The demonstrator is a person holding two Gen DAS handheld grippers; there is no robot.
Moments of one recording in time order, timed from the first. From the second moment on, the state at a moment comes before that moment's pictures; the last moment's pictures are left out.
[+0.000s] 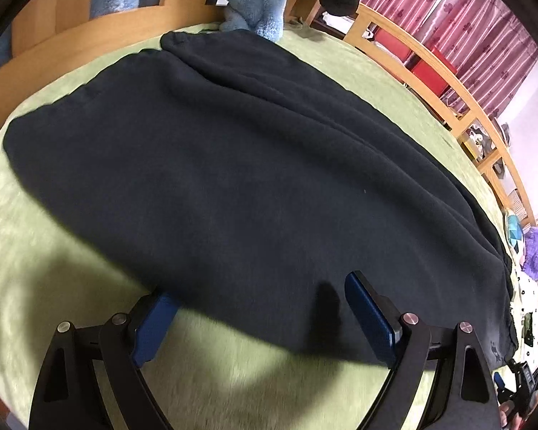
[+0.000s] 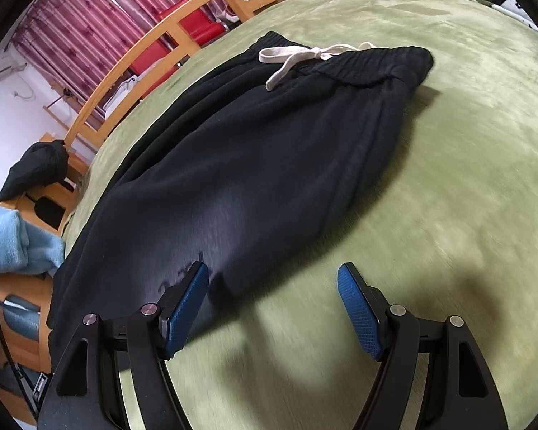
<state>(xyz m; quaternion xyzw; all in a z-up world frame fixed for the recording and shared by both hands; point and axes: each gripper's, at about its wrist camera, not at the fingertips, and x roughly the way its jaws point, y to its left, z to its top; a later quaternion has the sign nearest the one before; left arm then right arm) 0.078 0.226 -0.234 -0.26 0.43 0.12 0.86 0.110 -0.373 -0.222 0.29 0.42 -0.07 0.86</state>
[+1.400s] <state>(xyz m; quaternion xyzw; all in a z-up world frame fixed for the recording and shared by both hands) 0.331 0.247 -0.090 -0.18 0.27 0.13 0.94 0.362 -0.313 -0.074 0.11 0.30 -0.03 0.95</state>
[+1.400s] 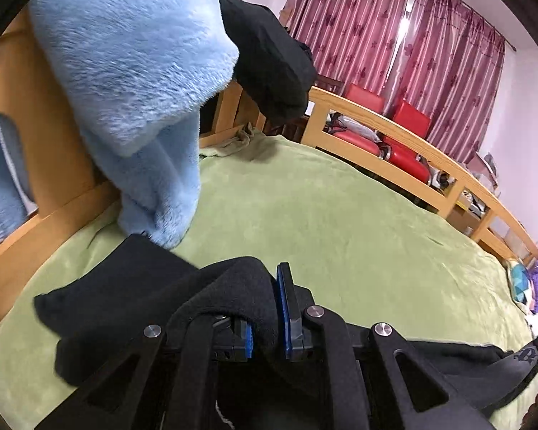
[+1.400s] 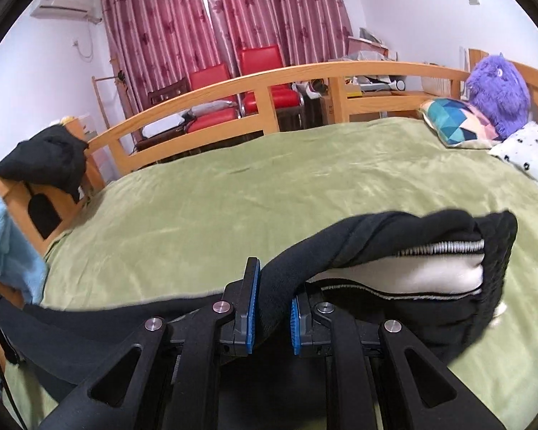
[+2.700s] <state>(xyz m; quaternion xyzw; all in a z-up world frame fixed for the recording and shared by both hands) 0.280 0.212 -0.242 -0.34 0.39 0.10 0.85 0.303 -0.377 -0.219 0.29 0.40 -0.08 0.86</state>
